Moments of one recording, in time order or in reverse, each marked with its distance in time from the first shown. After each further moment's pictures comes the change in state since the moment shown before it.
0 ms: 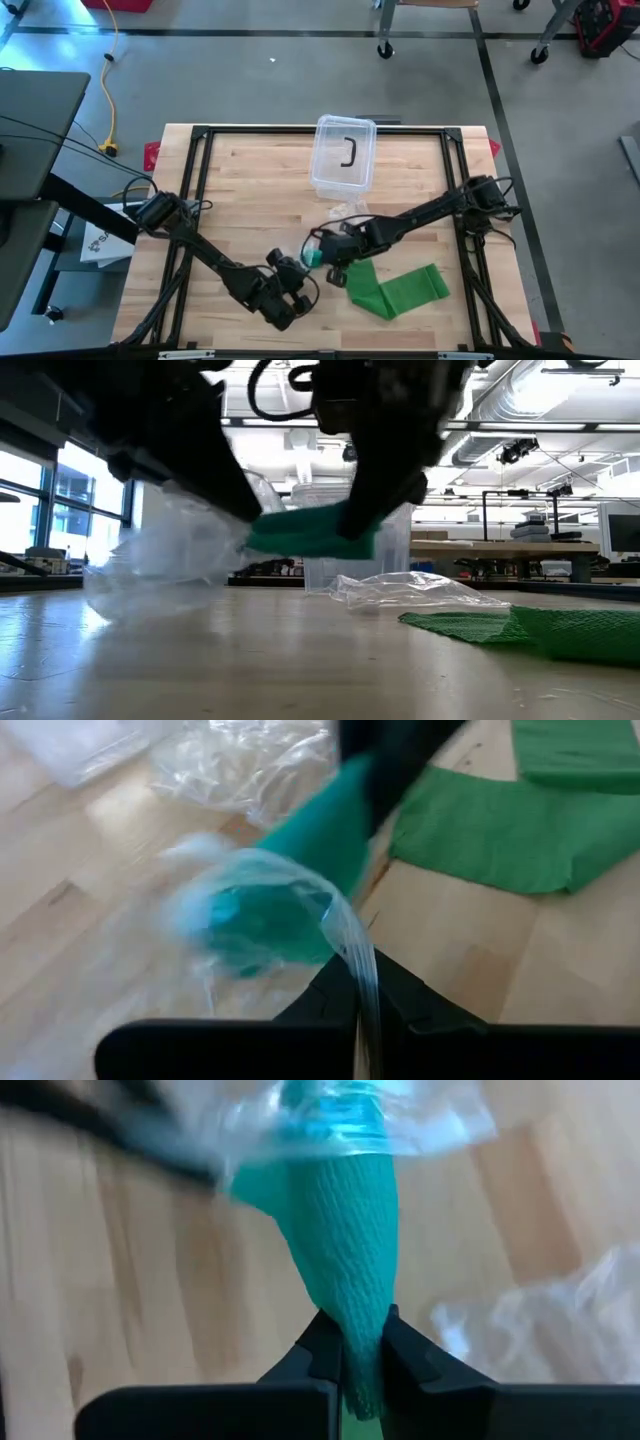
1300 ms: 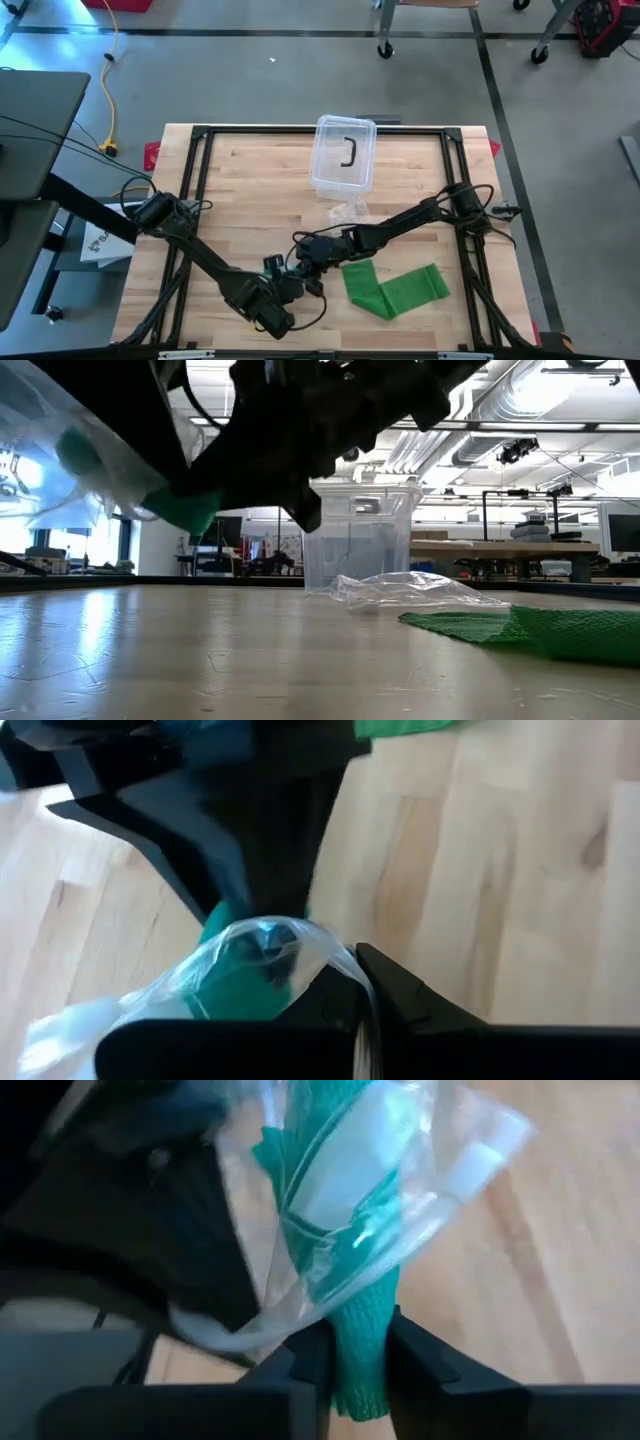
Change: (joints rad) left arm -0.018 -0.010 0.225 -0.398 0.286 0.253; right arm -0.018 0.167 0.000 0.651 -0.151 -0.085
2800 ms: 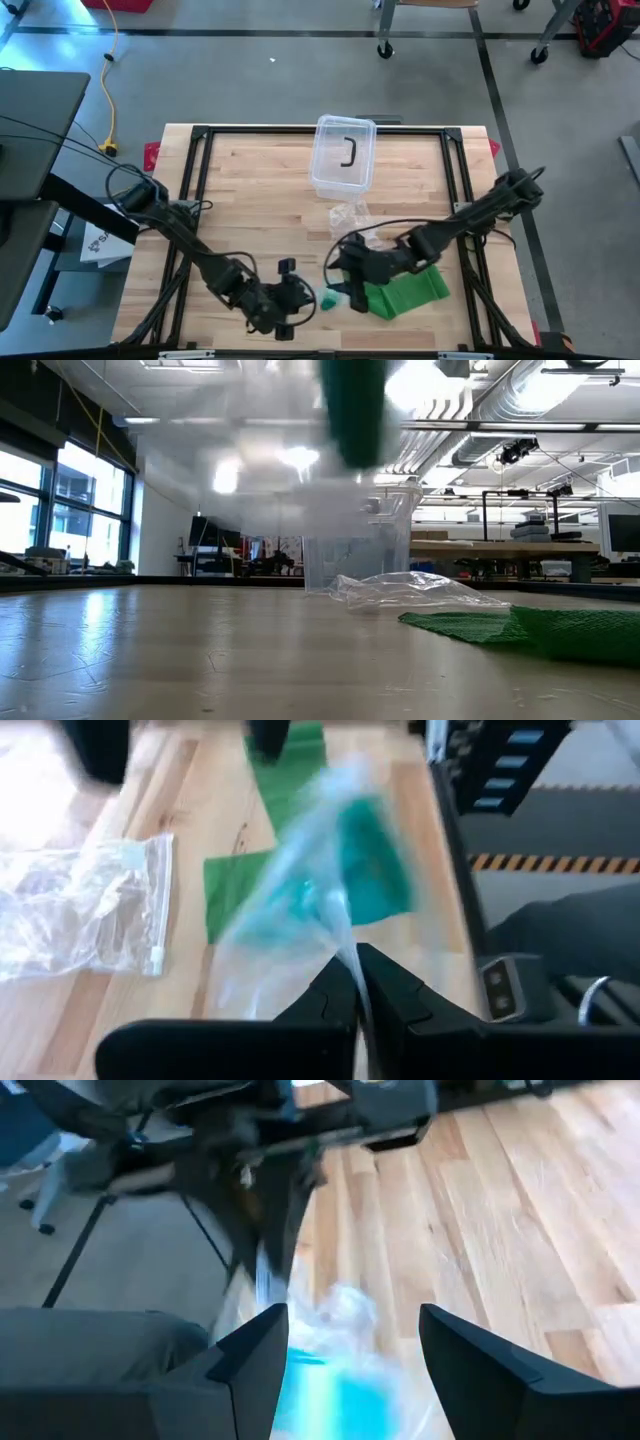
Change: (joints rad) left arm -0.005 -0.164 -0.097 0.482 -0.007 0.312; right arm 0.231 -0.438 0.002 -0.468 0.350 -0.007
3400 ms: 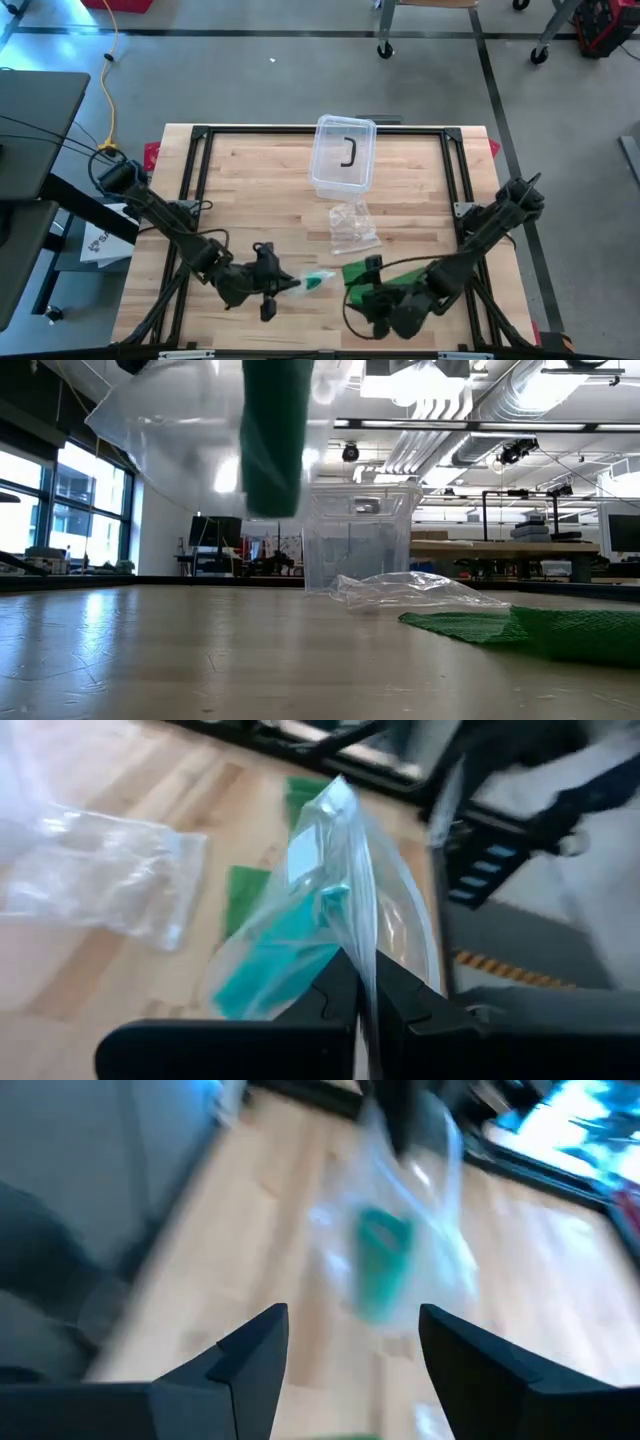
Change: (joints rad) left arm -0.014 -0.269 -0.365 0.298 -0.067 -0.199; right arm 0.244 0.051 0.000 -0.105 0.382 -0.290
